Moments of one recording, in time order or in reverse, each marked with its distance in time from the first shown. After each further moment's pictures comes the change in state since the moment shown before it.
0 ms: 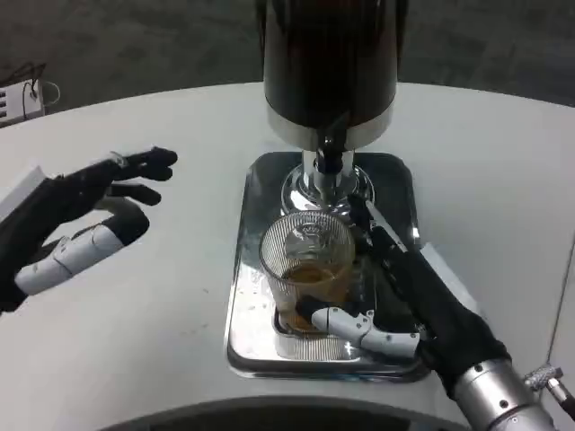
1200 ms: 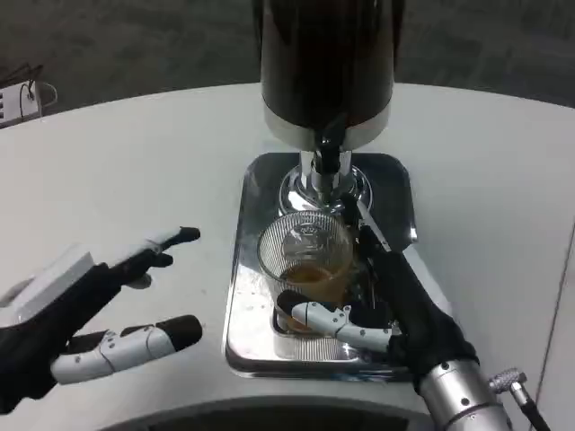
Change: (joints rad) left arm 0.301 0.014 -0.028 -0.404 0.196 0.196 0.046; right arm -0.055 0.096 0.038 0.151 -0.038 -0.060 -0.129
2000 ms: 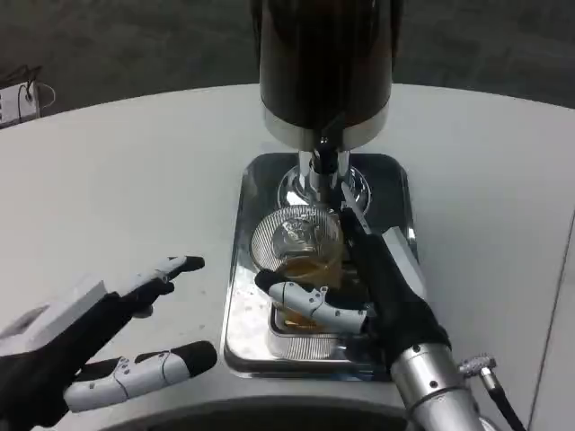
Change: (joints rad) left arm 0.085 -0.012 -0.016 -0.126 0.038 0.134 0.003; right arm -0.080 0.060 0.025 0.087 -0.021 -0.018 -0.067
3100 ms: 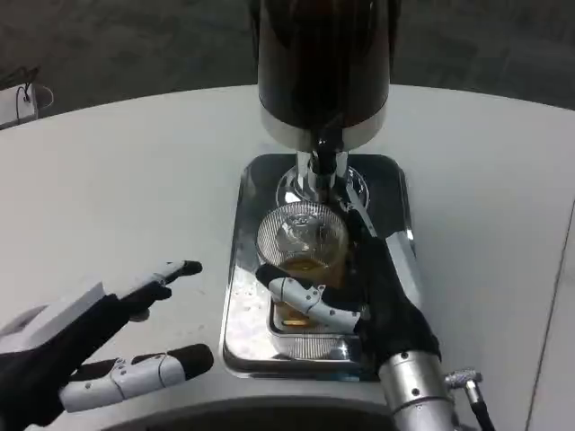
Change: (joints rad) left arm -0.010 0.029 0.000 0.020 -0.009 0.001 -0.025; right arm -0.019 0.053 0.013 0.128 -0.048 -0.081 -0.173
